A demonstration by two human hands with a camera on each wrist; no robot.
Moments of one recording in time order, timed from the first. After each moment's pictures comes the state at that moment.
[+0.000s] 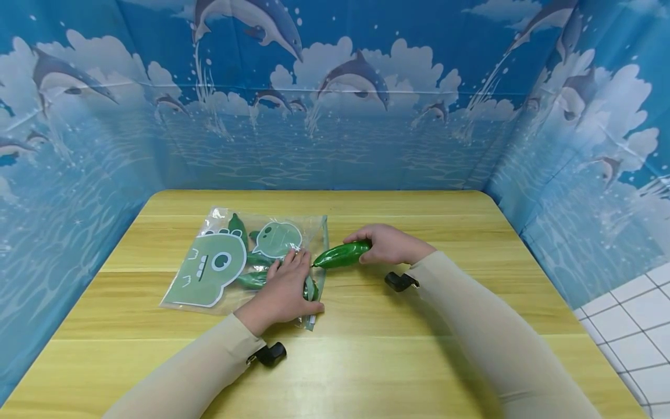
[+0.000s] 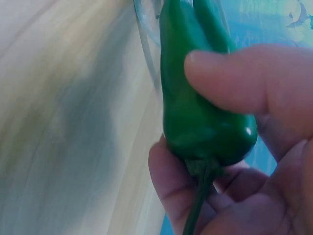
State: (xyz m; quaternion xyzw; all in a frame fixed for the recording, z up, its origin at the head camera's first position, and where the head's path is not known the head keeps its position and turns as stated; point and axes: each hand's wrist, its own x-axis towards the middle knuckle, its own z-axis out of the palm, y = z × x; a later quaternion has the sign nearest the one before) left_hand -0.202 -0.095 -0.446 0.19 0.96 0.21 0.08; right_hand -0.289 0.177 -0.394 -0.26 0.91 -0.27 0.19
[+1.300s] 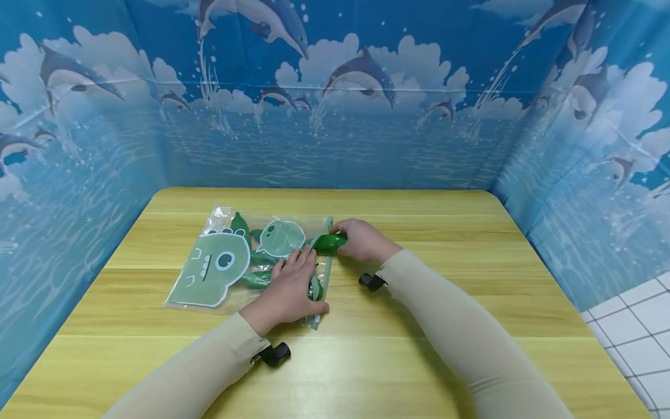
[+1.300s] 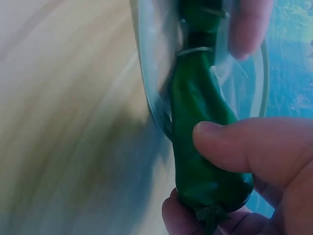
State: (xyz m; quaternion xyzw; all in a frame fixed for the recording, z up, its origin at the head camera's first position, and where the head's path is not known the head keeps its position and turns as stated) left_hand -0.205 -0.094 -0.449 0.19 0.96 0.20 0.09; right_hand -0.304 0.113 -0.409 -0.19 0.94 -0.23 0.15
